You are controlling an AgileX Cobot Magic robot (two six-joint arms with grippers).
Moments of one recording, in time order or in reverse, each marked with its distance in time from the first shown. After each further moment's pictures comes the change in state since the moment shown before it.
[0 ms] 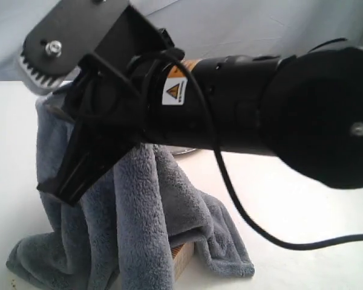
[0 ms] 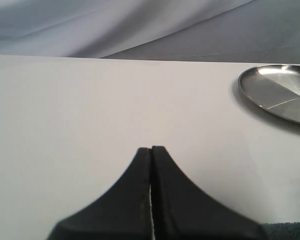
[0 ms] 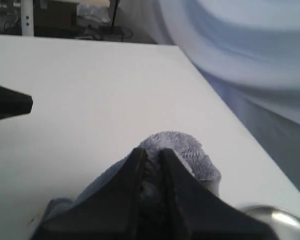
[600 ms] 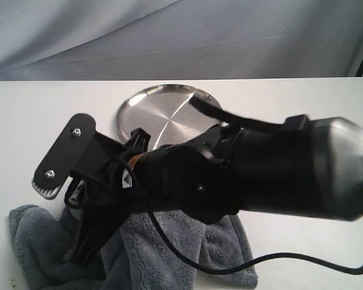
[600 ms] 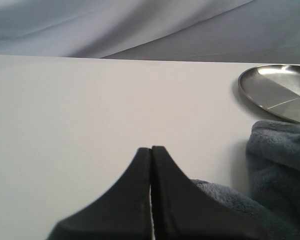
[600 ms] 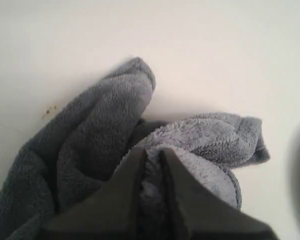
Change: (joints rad) left arm 0.000 0.000 0.000 0.000 0.000 0.000; right arm 0.000 0.305 0.000 0.000 0.064 0.000
